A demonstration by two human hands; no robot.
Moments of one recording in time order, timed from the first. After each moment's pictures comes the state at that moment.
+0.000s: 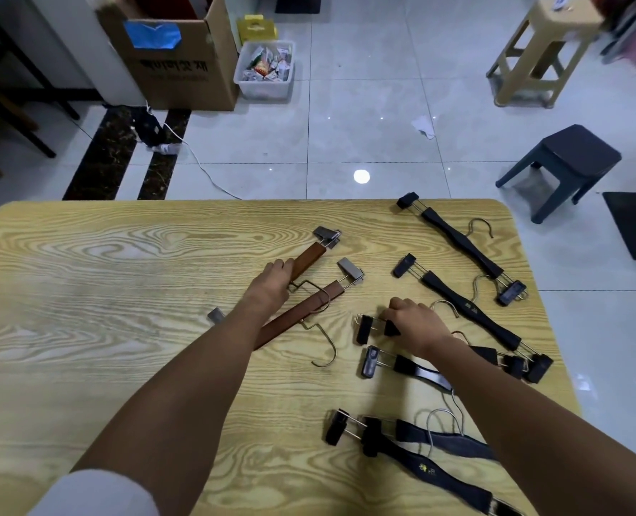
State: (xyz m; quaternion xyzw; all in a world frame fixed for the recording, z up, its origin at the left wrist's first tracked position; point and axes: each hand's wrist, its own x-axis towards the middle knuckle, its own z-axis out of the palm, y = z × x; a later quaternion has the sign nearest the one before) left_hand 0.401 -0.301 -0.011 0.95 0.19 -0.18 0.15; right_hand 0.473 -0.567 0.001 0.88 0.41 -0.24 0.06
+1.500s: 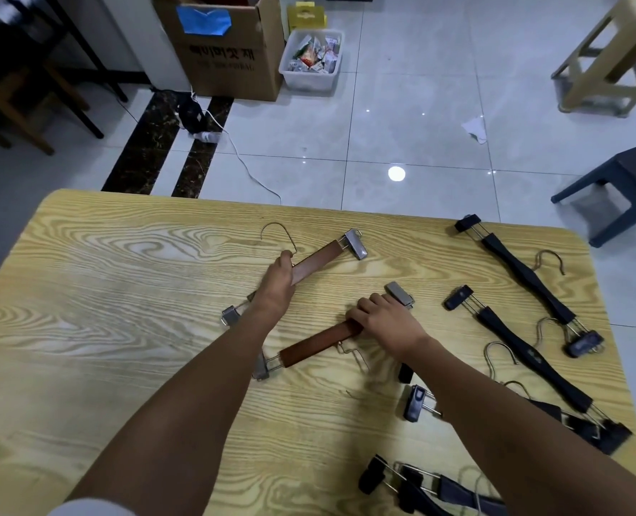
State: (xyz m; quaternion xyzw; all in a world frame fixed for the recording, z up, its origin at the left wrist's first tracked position) left_hand 0.395 -0.229 -0.030 0.92 0.30 -0.07 0.26; right_hand 0.480 -0.448 -0.021 0.79 0.60 -0.08 0.05
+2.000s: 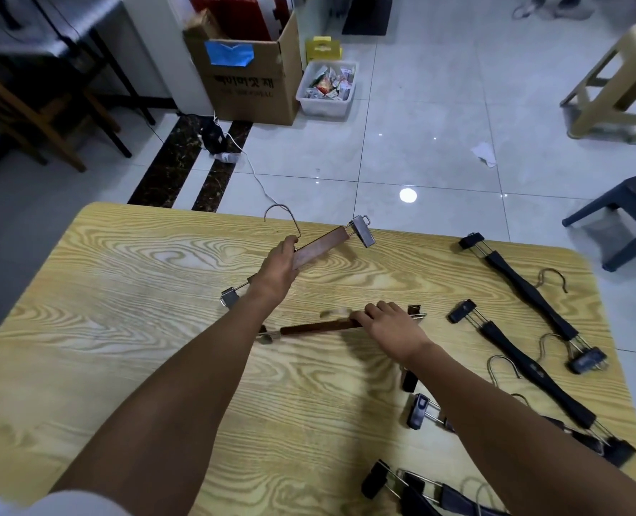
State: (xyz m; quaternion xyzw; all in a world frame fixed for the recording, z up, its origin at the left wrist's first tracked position) left_hand 0.397 -0.212 0.029 0.92 0.27 -0.01 0.27; right_hand 0.476 -0.443 0.000 0.80 0.59 -0.10 0.07
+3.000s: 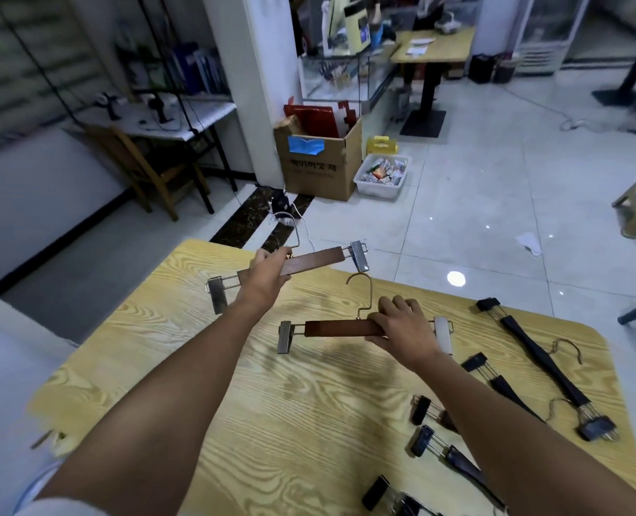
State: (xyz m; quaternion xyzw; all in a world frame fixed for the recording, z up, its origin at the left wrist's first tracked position) left_hand 0.310 -0.222 0.160 0.91 0.38 0.11 0.16; right_hand 0.462 -0.446 0.100 0.80 0.59 0.09 -0.04
